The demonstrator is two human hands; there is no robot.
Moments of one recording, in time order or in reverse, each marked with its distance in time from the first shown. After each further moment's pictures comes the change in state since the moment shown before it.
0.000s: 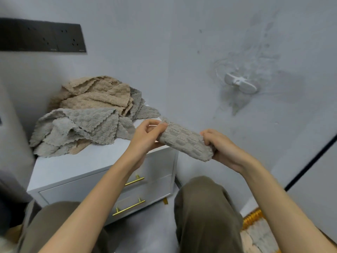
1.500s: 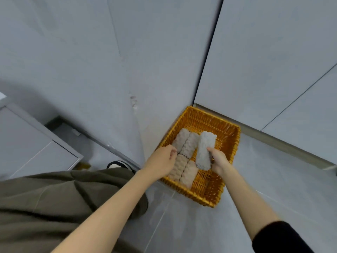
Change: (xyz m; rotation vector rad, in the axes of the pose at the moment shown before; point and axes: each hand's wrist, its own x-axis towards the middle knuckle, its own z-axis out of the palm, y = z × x) left_hand -0.092 -0.299 0.254 0.991 -1.016 -0.051; right_hand -0.136 0.386 -0.213 0.631 0.943 0.676
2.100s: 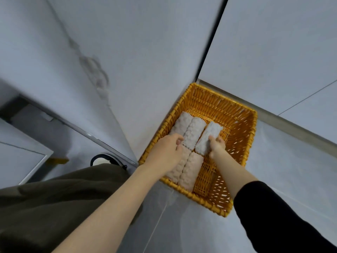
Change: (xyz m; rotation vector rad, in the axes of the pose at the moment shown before) left_hand 0.070 -0.032 0.028 -0.106 -0.002 -0.004; right_hand 0.147 0.041 0.026 0.107 0.369 0.035
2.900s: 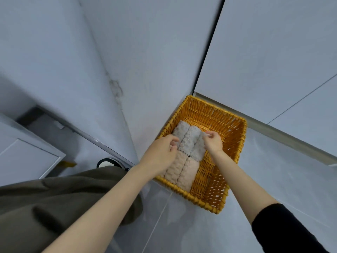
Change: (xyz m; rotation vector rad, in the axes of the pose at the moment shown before) left_hand -0.035 0.027 -0.025 0.000 0.018 0.015; right_hand -0.060 -0.039 -0.020 -0.449 -0.156 -0.440
